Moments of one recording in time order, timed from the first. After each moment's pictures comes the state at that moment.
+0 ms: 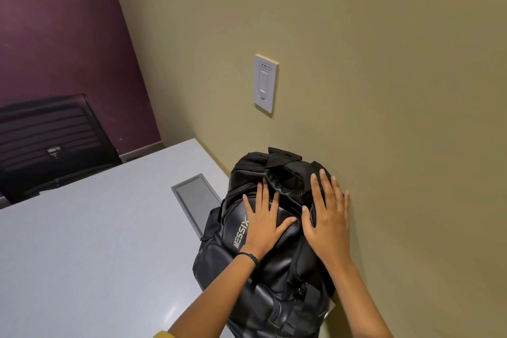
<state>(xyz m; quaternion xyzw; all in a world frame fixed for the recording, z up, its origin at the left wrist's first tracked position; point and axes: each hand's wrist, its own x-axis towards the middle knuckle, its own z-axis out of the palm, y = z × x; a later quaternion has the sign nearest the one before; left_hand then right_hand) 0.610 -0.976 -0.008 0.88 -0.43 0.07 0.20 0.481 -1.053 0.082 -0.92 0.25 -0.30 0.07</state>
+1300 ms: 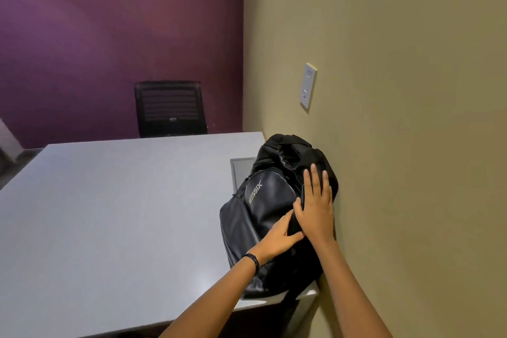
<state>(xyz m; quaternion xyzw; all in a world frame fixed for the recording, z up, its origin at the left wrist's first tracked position) 0.447 -0.948 0.038 0.79 -0.28 -0.22 0.50 0.433 -1.062 0.088 -0.96 0.10 -0.23 0.11</state>
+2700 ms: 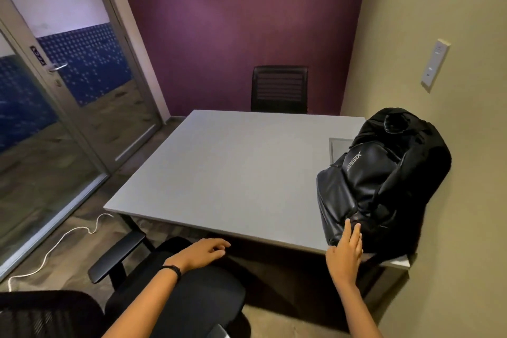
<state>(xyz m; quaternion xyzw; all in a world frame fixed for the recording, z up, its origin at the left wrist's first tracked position) 0.222 -0.558 0.035 0.92 -0.01 -0.26 0.28 0.270 -0.899 -0.015 -0.92 0.14 -0.08 0.35</state>
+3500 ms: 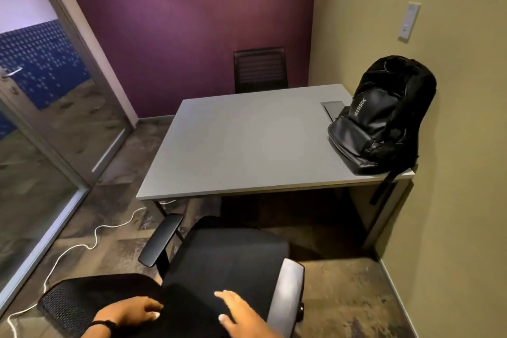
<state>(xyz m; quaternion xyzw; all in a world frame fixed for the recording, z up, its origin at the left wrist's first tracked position) -0.014 -0.188 -0.011 0.91 -0.04 -0.41 0.10 -0.055 -0.479 -0.040 -0.85 -0.17 0.25 0.44</state>
